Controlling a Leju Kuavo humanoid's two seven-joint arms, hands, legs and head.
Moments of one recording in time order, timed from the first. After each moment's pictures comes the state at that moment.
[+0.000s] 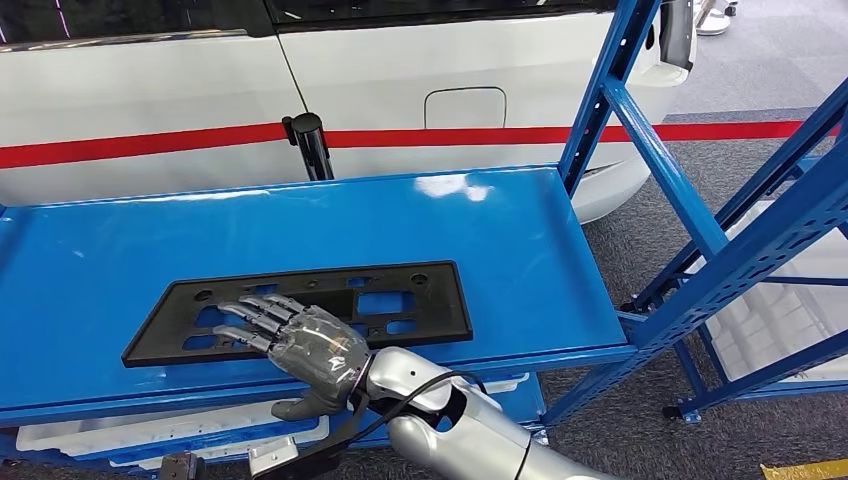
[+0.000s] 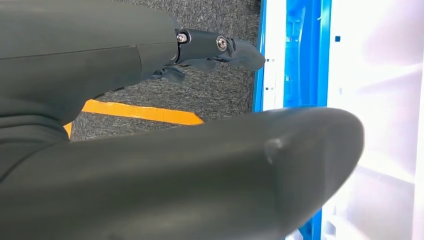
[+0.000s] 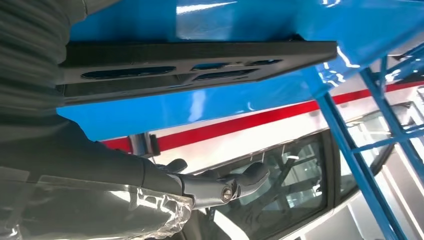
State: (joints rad) left arm -0.14 -0.05 0.52 -0.23 -0.40 0.19 -0.46; right arm -0.48 0.14 1.04 -1.26 0.80 -0.13 -0.22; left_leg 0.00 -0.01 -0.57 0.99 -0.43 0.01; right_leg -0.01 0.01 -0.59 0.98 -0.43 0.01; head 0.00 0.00
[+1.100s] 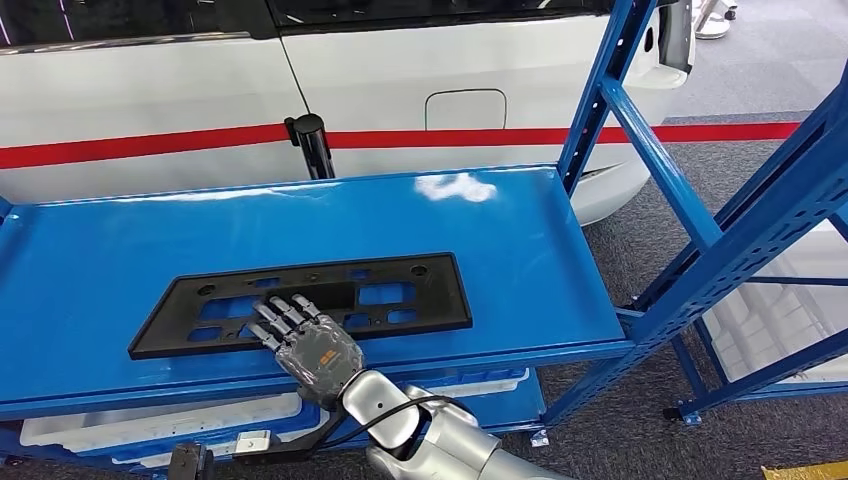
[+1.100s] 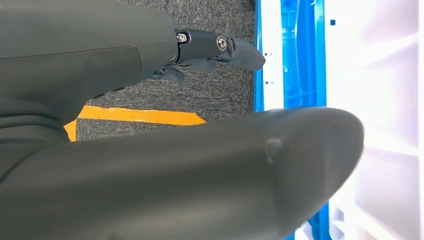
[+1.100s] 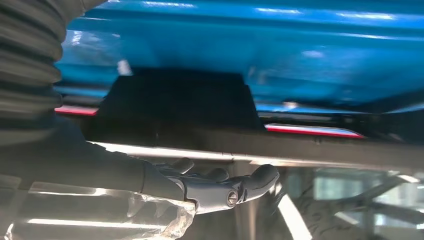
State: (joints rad) left arm -0.16 -0.05 0.52 -0.23 -0.46 0.19 -0.42; right arm -0.50 0.24 1.08 -0.91 1.34 -0.28 0.26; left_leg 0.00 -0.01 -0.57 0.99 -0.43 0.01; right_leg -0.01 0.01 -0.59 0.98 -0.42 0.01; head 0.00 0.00
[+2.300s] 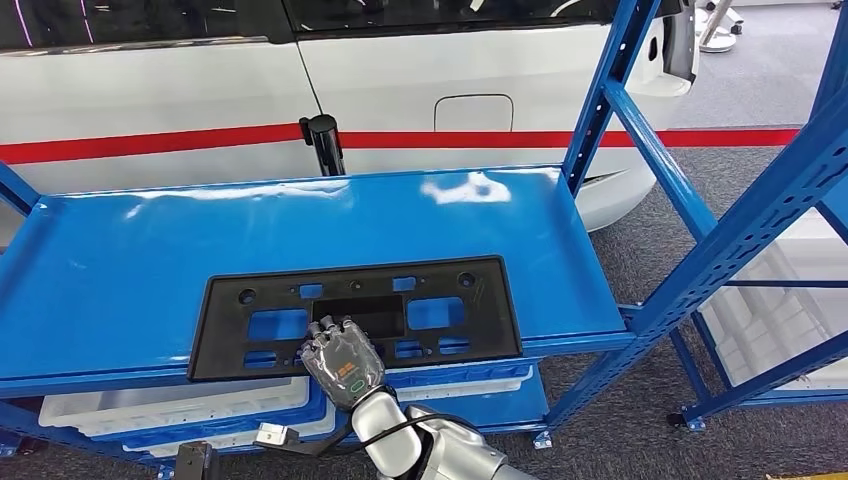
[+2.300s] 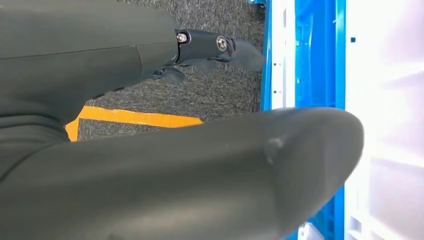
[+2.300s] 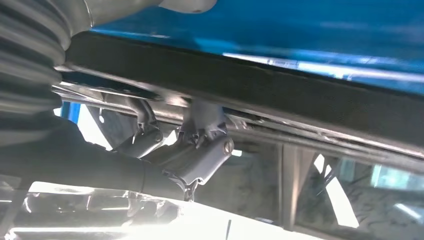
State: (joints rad) left arm -0.17 -0.08 0.52 -0.23 -0.46 0.24 -0.42; right arm -0.46 0.20 1.11 -0.92 1.55 -0.32 0.55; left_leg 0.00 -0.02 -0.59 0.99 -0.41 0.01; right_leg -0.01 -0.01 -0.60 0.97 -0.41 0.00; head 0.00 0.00
